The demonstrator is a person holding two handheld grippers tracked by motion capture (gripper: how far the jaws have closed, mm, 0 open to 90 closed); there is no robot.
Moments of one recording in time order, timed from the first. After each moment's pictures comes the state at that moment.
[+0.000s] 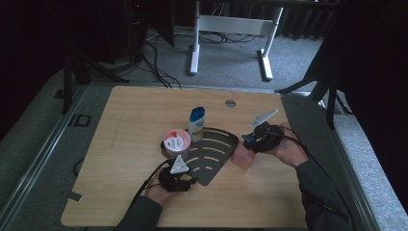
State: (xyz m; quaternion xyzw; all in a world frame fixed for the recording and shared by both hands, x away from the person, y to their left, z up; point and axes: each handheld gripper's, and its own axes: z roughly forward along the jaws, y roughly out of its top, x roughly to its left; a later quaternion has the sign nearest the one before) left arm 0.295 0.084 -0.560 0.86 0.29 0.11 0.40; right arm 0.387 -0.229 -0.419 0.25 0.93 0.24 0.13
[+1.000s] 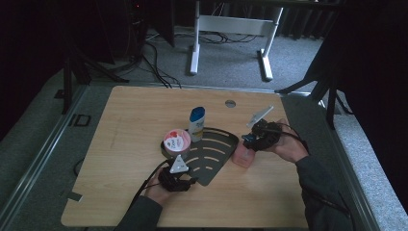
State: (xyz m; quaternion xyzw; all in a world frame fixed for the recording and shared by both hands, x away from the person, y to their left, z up) left arm 0.296 0.084 -0.560 0.86 0.30 0.11 0.41; right arm 0.394 -0.223 -0.414 0.23 0.94 0.21 0.12
